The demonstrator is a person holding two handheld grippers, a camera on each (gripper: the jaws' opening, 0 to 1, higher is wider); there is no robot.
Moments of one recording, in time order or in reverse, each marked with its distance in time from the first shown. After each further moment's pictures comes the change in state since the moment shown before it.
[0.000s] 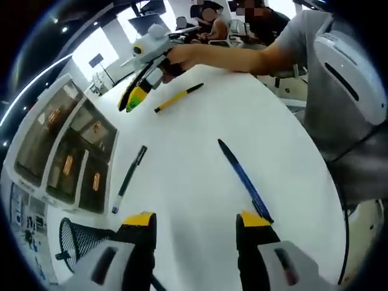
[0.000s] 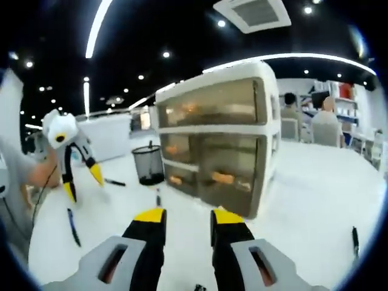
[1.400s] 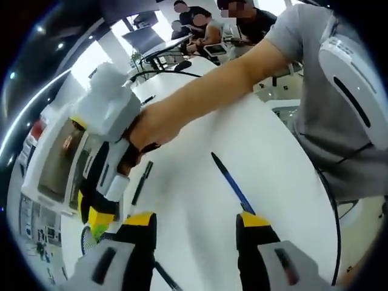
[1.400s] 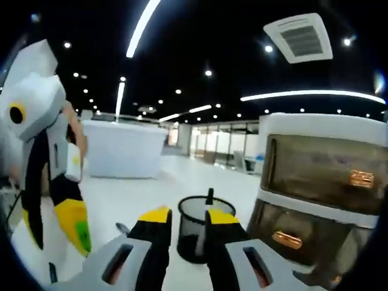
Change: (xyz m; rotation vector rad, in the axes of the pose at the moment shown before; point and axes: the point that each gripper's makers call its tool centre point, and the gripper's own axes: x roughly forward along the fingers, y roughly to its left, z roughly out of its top) left arm -0.039 -0.012 0.021 0.087 -0.034 0.056; right arm 0.143 0.154 0.083 -0.243 -0.221 0.180
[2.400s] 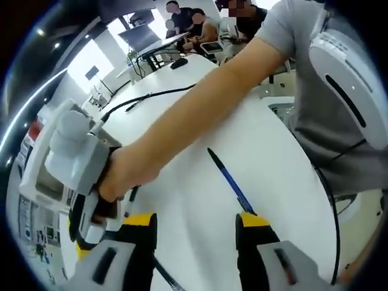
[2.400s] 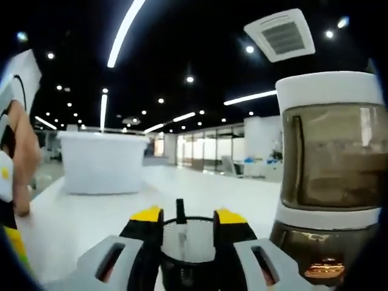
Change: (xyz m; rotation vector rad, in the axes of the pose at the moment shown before) left arm -0.002 0.000 -0.006 0.005 0.018 -0.023; right arm 0.074 -0.029 0.002 0.088 -0.072 -0.104
